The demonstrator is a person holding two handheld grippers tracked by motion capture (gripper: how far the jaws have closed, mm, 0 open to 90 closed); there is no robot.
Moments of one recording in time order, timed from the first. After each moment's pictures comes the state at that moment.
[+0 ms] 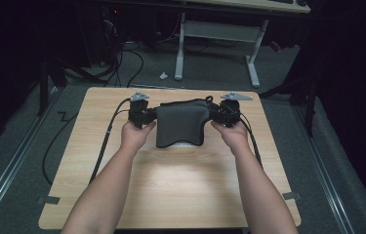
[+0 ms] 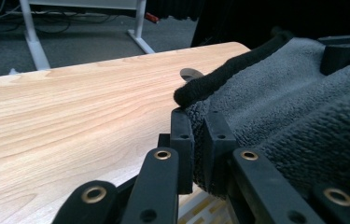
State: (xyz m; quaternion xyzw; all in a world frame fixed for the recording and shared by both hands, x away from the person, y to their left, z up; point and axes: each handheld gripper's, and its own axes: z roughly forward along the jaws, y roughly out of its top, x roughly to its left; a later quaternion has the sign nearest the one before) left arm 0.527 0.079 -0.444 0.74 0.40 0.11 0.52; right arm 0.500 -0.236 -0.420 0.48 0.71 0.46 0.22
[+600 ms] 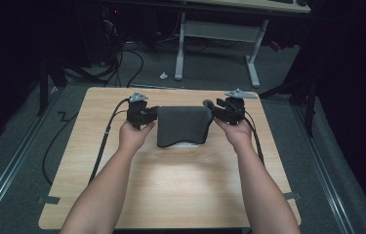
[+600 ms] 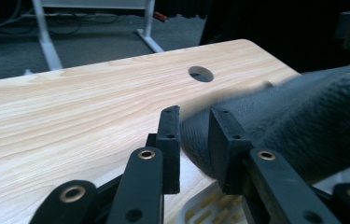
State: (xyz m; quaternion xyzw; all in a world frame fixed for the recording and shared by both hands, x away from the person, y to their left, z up) left arm 0.522 0.083 -0.442 0.74 0.41 0.13 0.51; right arm 0.497 -0.245 -0.409 0.49 0.70 0.45 0.26
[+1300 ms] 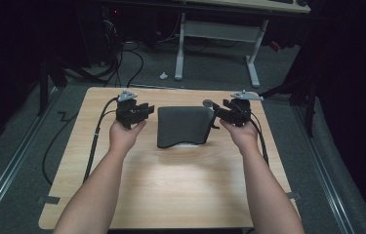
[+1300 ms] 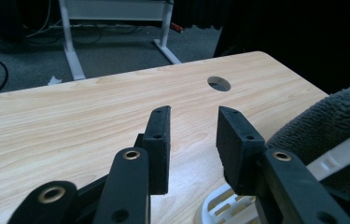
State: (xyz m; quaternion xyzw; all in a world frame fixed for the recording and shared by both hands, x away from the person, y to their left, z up) left arm 0.511 0.112 -0.428 0.73 0.43 0.16 0.51; right arm 0.488 -0.258 -0.405 0.49 0.70 0.44 0.27
